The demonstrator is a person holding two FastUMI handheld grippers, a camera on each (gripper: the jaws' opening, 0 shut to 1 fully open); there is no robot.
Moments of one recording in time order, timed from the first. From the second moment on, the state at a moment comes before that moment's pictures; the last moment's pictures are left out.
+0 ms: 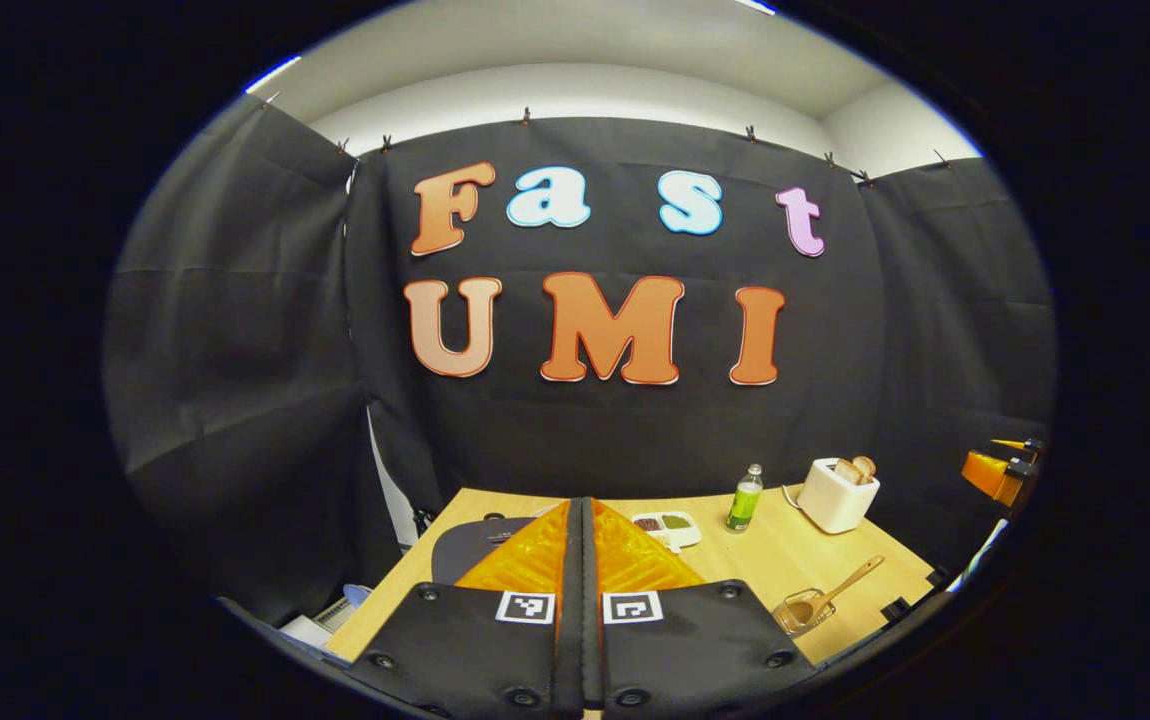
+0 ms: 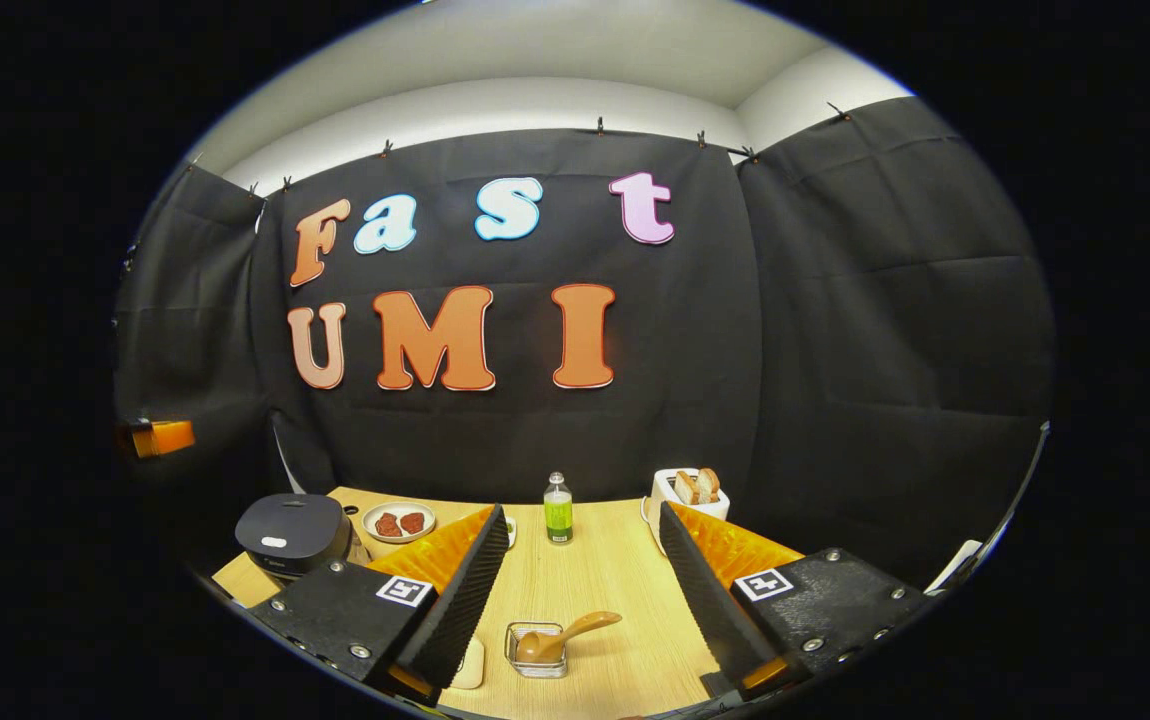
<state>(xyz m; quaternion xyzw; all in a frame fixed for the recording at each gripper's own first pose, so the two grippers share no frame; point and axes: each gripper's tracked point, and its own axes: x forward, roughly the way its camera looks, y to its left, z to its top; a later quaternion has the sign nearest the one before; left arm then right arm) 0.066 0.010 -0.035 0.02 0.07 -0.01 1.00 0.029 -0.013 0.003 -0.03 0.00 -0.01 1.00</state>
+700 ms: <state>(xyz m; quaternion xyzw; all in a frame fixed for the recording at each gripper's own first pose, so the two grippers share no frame) 0.134 0.056 -0.190 0.03 0.23 0.02 0.97 0.027 -0.026 -0.010 -0.04 0.02 -0.04 1.00</state>
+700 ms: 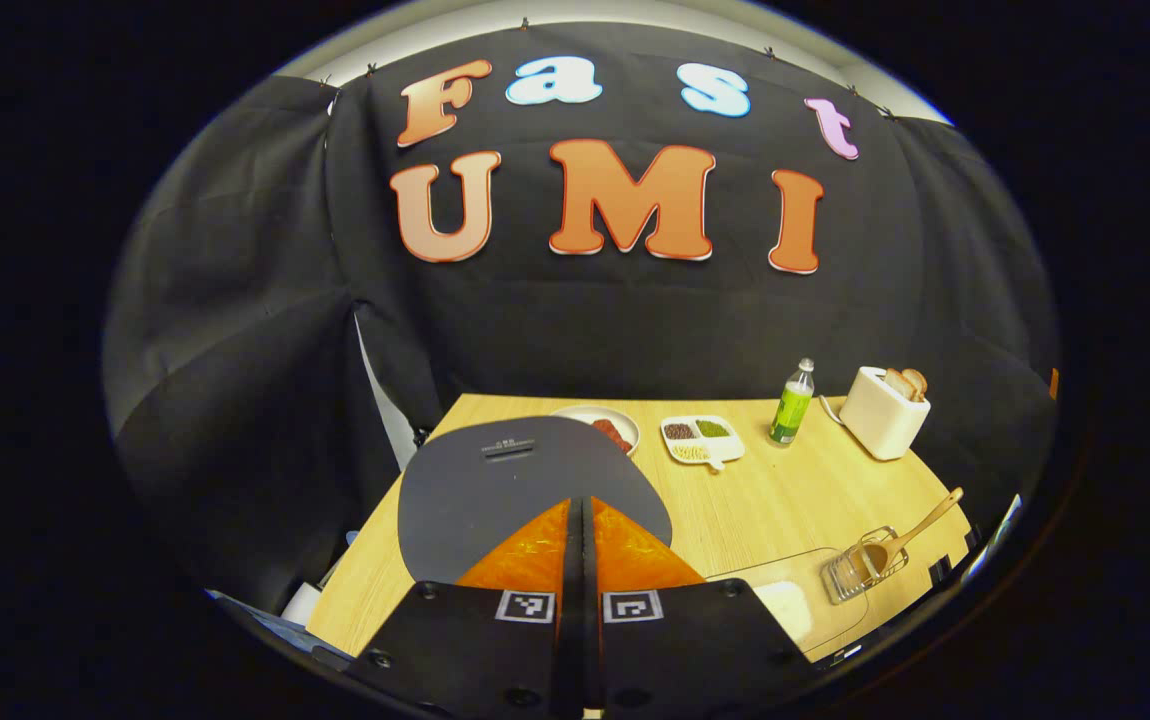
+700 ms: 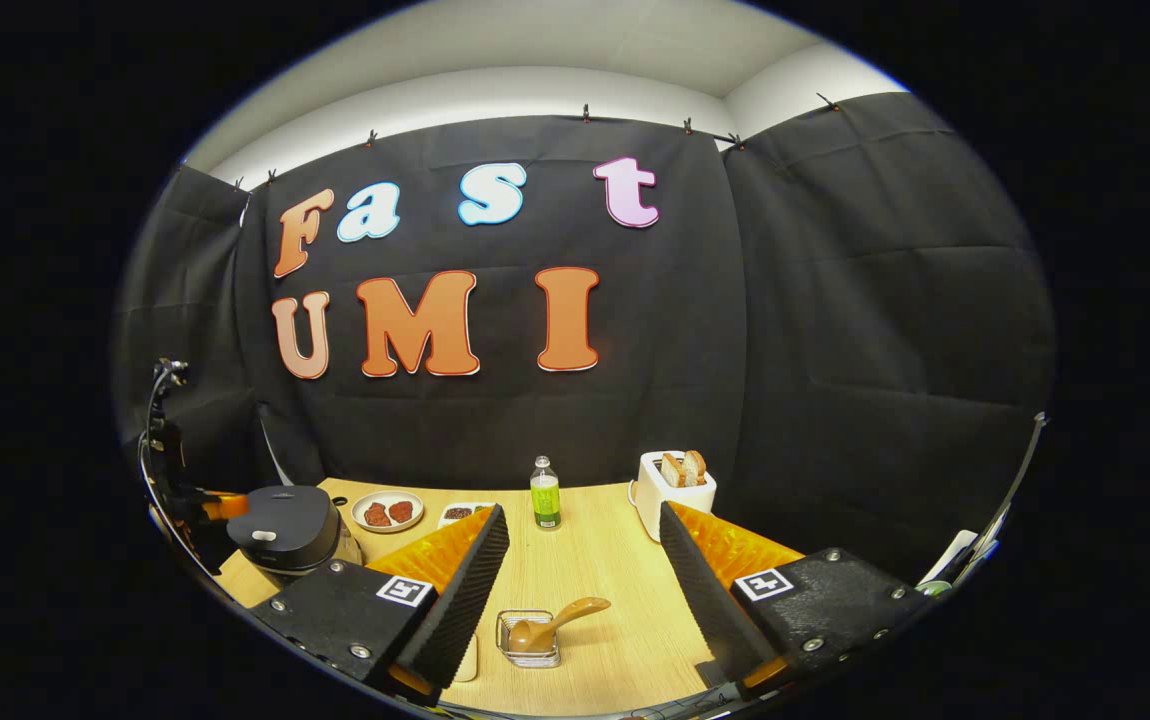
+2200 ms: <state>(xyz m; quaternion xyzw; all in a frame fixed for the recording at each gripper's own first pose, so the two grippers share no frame) 0.135 0.059 -0.117 0.06 0.15 0.03 0.99 0.026 -0.029 -0.021 -0.03 0.03 -0.04 1.00</state>
